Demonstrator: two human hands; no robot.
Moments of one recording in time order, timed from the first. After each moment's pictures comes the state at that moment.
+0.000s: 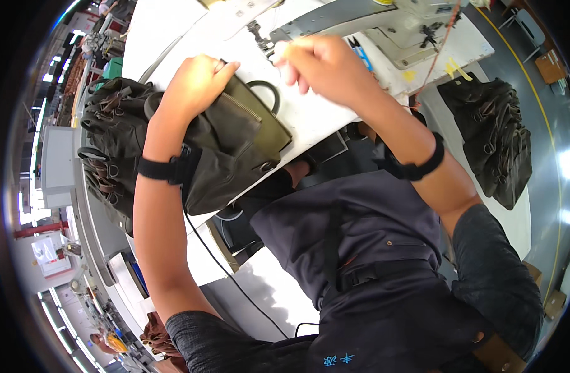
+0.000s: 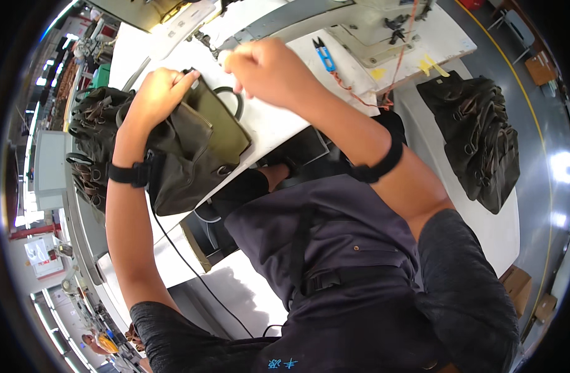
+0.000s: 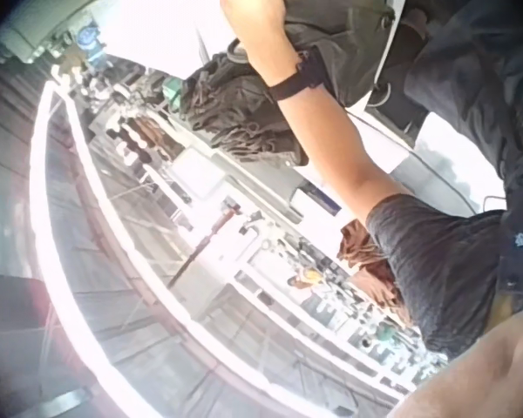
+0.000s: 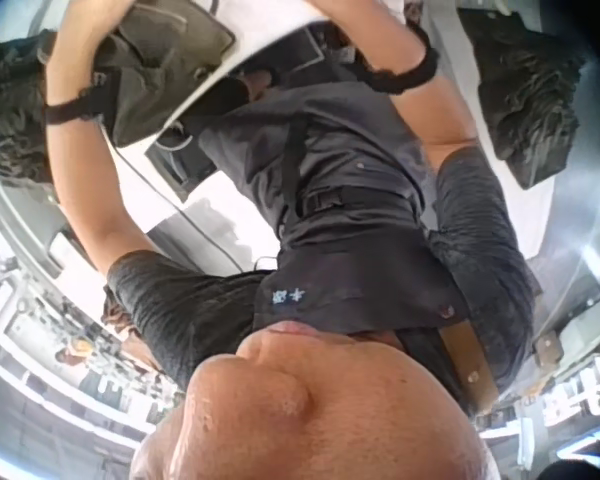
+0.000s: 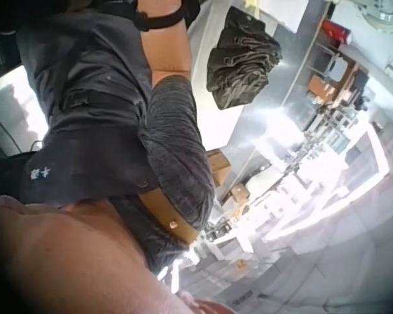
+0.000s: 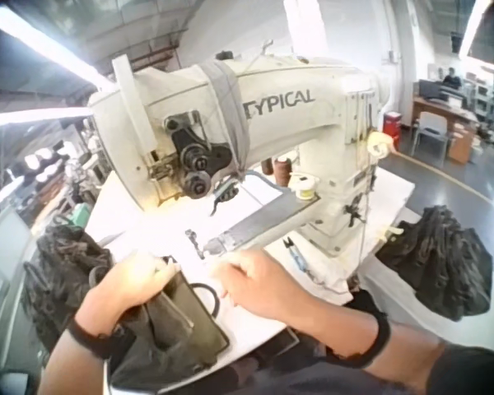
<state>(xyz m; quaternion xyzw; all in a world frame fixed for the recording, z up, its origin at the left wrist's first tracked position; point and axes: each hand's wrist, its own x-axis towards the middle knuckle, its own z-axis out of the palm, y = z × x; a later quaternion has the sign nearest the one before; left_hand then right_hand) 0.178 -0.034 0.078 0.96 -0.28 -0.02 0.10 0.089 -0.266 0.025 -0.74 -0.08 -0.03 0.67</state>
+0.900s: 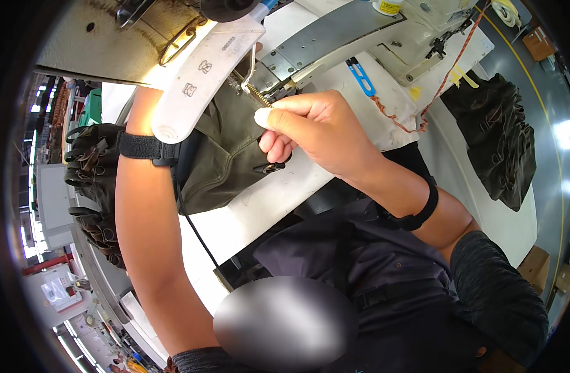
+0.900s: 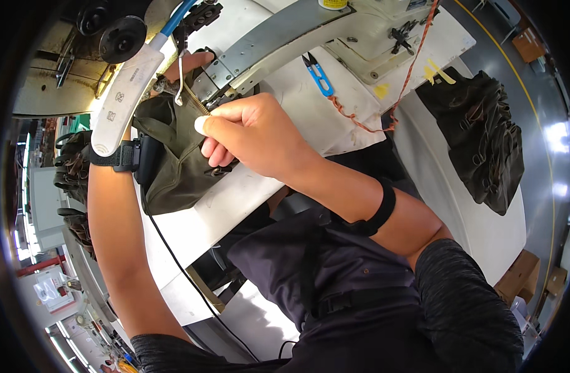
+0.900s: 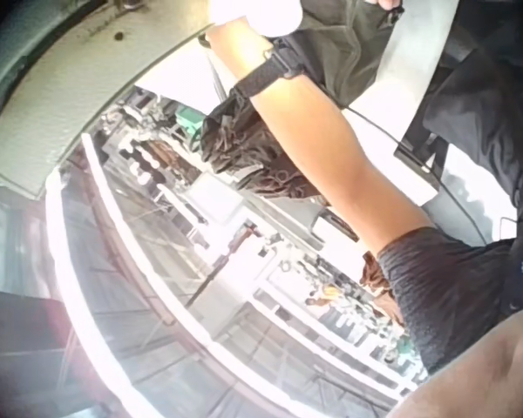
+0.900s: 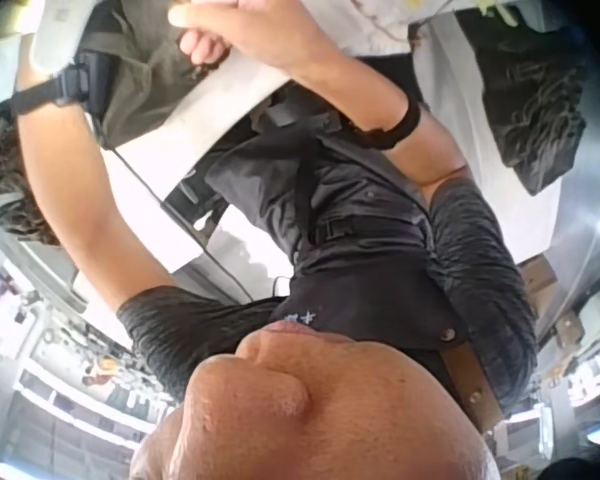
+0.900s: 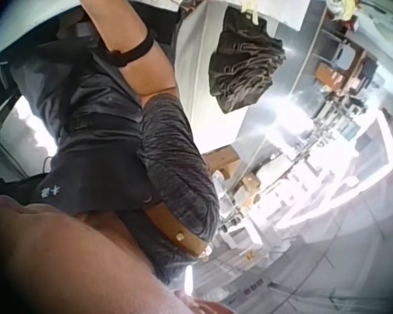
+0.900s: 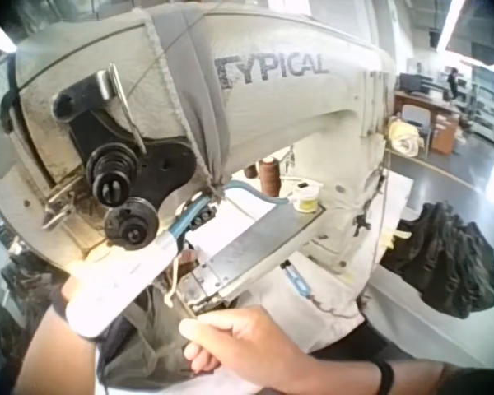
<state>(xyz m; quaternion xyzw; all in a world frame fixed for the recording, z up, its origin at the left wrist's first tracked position) 0.252 -0.071 0.095 0.91 -0.39 0.14 -0.05 0.096 -0.245 -0.005 -0.53 -0.03 0.04 0.85</state>
